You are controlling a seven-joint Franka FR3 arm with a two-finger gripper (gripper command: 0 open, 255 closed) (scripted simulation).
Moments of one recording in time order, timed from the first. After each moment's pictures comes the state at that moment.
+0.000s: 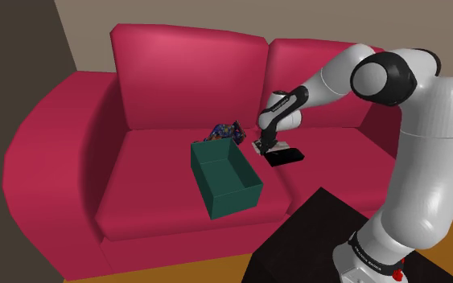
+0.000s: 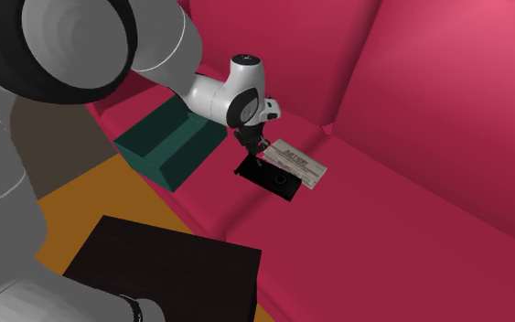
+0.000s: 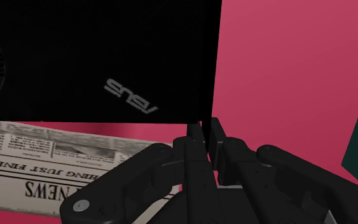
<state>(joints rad) -0.09 0.41 -0.17 -2.15 0.10 2.58 0.03</state>
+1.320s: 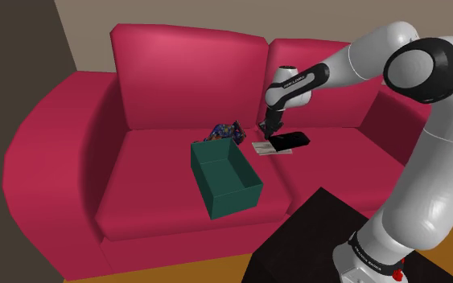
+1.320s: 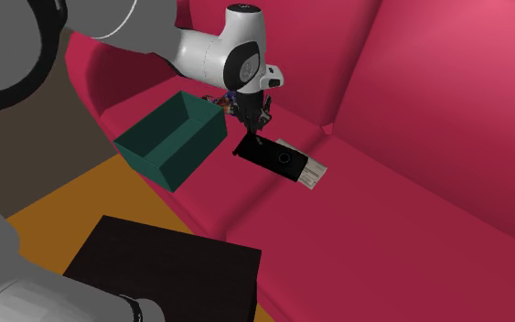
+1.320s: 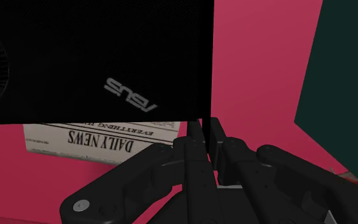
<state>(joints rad) -0.07 0.21 -0.20 -2.12 0.04 2.35 0.07</state>
